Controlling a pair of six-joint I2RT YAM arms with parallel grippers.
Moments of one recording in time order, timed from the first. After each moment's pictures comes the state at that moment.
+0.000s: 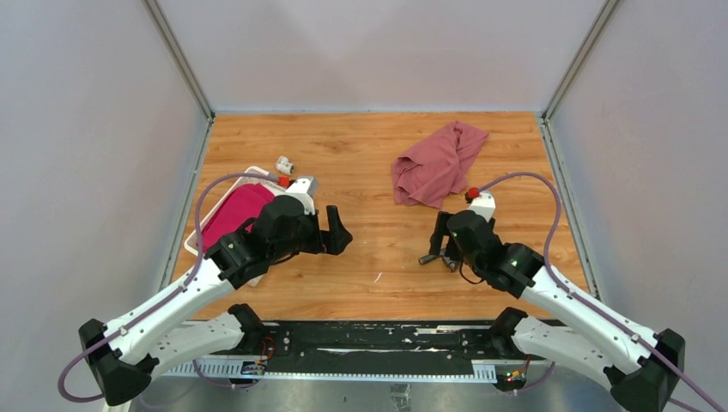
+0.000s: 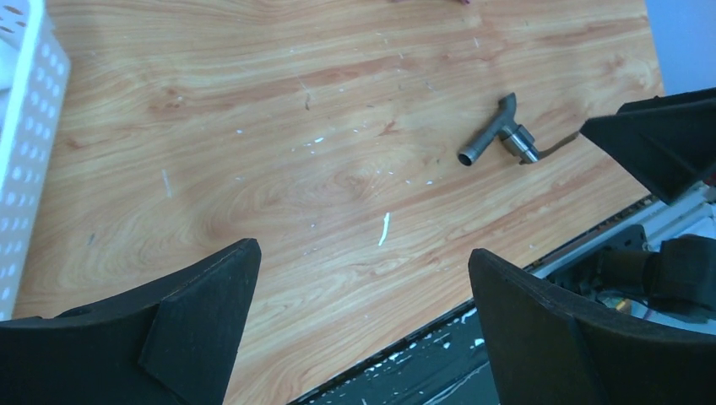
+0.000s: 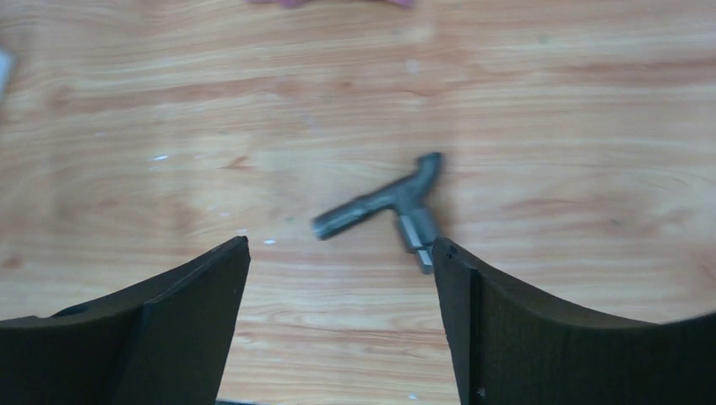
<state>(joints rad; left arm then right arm) -0.80 0.85 0.82 -0.54 -0.14 -0.61 0.82 0.85 0.73 -0.60 0.44 0.69</state>
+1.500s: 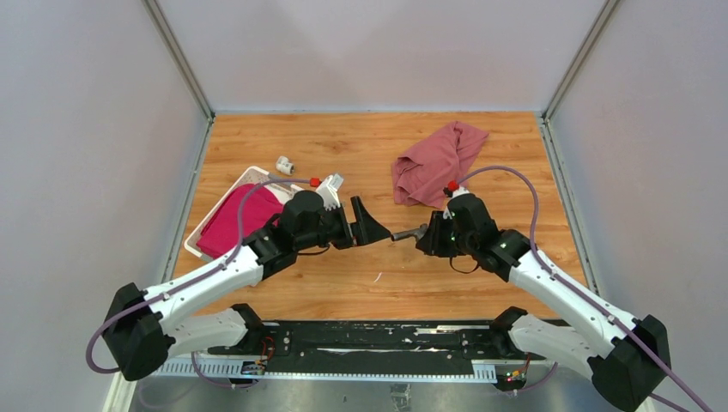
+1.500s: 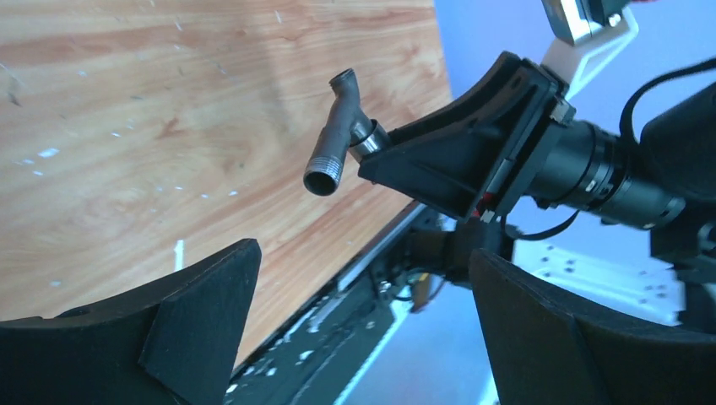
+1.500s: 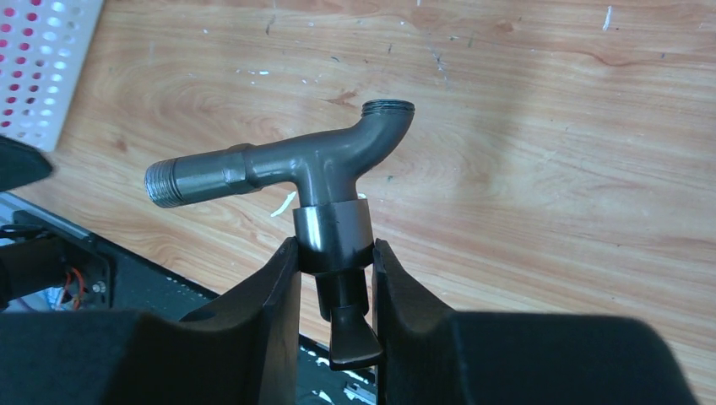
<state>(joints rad) -0.80 1.07 0.75 -0.07 0.23 -0.89 0.64 0.97 0.72 -0.51 -0.03 0.57</state>
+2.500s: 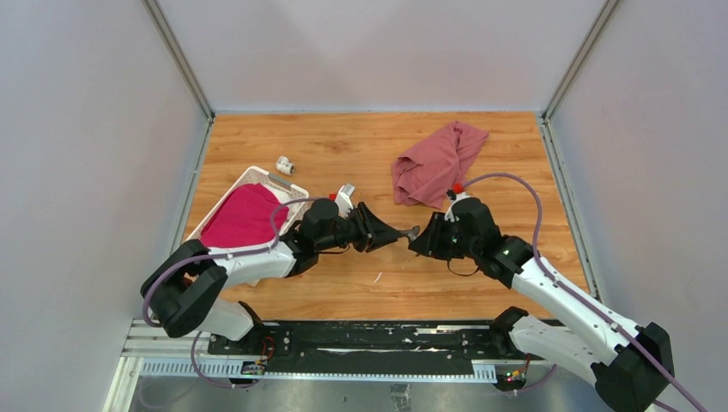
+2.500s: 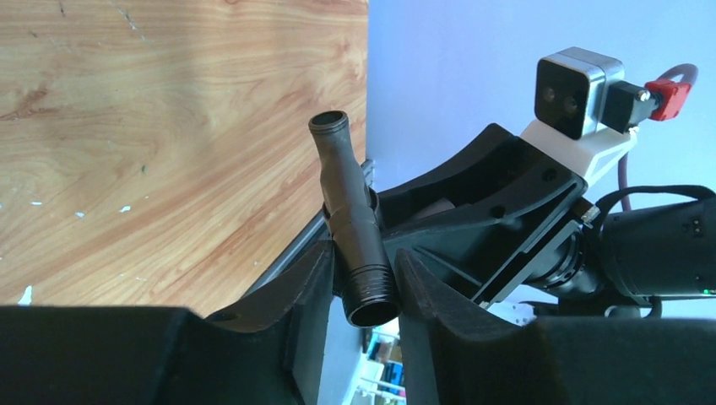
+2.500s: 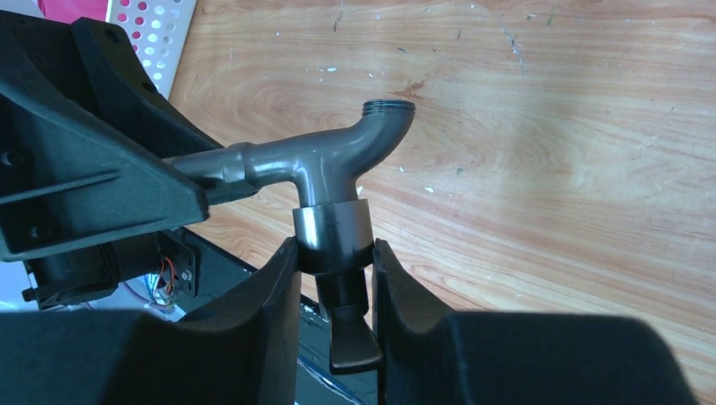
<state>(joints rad) -0.79 1.39 0.57 0.57 0.36 -1.36 0.64 0.90 0.66 -0.42 -0.14 0.73</state>
